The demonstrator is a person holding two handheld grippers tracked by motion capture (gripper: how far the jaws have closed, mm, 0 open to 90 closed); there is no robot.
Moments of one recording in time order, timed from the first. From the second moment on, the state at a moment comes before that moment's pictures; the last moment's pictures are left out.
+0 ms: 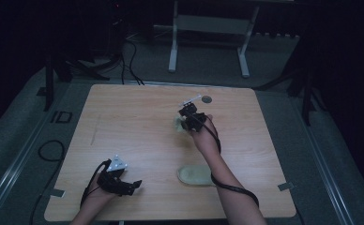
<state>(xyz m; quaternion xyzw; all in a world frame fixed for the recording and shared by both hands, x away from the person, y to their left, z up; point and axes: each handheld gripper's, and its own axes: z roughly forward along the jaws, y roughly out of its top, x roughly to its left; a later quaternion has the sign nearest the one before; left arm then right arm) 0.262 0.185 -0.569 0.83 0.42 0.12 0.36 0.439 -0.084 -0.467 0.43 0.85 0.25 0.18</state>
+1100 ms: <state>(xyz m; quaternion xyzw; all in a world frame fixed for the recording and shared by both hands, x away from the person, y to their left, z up) 0.265 0.163 -0.562 0.83 0.39 0.12 0.38 0.414 -0.106 -0.545 0.46 0.85 0.23 0.15</state>
